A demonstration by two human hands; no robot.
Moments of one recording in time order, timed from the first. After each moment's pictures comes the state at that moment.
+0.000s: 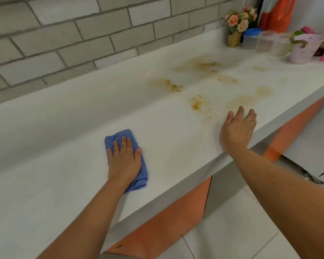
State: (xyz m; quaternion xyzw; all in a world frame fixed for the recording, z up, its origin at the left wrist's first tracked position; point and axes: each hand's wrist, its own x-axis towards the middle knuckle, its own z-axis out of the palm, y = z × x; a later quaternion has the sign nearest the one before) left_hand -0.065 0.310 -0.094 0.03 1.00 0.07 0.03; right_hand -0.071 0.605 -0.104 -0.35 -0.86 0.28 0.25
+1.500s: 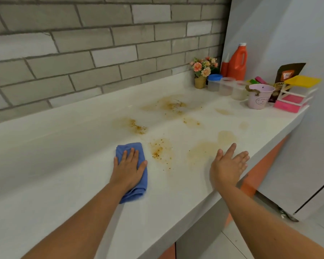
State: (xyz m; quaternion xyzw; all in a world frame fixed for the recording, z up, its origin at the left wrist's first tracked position) left_hand -0.183 0.468 -0.093 0.15 0.98 0.08 0.06; right_hand -0.109 0.714 -0.110 -0.42 -0.83 0.31 0.20
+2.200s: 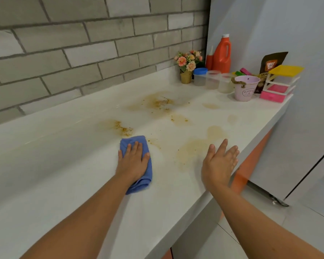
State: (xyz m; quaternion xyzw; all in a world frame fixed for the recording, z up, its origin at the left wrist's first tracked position) left_hand -0.214 0.522 -0.093 0.19 0.98 0.07 0.07; right_hand -0.107 0.716 -0.112 -0.41 -0.81 0.35 0.25
